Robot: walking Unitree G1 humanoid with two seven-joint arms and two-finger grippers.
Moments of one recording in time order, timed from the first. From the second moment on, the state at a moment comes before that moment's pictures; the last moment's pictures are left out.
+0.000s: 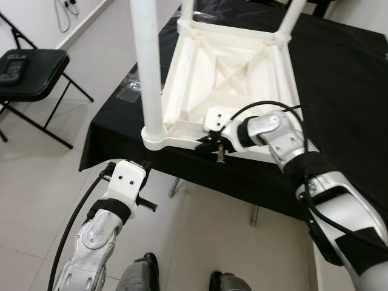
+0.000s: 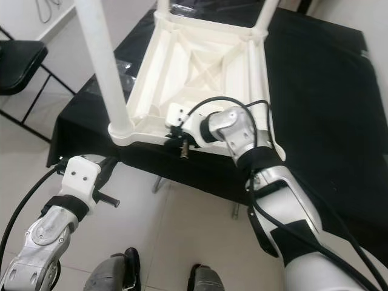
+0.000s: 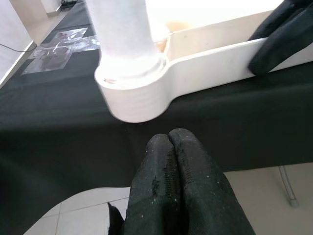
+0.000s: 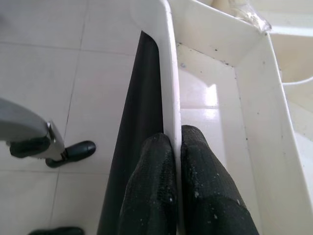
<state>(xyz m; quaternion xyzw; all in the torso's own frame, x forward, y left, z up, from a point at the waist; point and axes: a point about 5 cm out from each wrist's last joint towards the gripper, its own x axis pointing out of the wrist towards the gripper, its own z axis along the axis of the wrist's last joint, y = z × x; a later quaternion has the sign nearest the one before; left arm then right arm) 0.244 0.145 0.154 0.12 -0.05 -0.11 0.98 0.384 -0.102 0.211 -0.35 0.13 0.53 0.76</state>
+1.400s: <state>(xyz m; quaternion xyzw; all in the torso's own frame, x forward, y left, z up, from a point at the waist) 0.244 0.146 0.154 0.12 -0.05 -0.11 0.98 0.401 -0.035 0.247 -0.41 -0.03 0.41 0.81</state>
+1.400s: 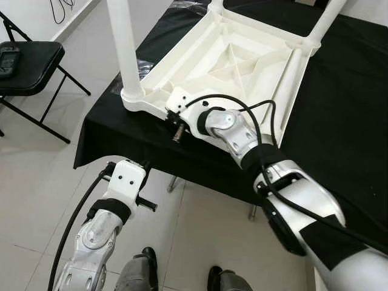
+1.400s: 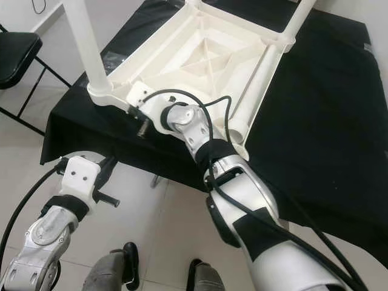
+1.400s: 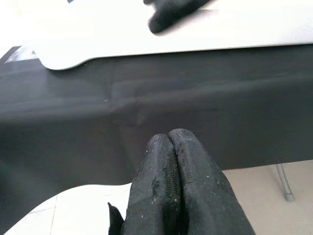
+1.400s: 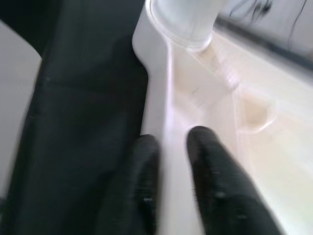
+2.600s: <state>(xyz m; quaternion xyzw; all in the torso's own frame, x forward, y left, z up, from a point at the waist) 0.242 0.144 0.151 0.12 -0.05 -0.12 0.99 0.399 -0.121 0.226 -0.41 0.05 0.45 0.79</state>
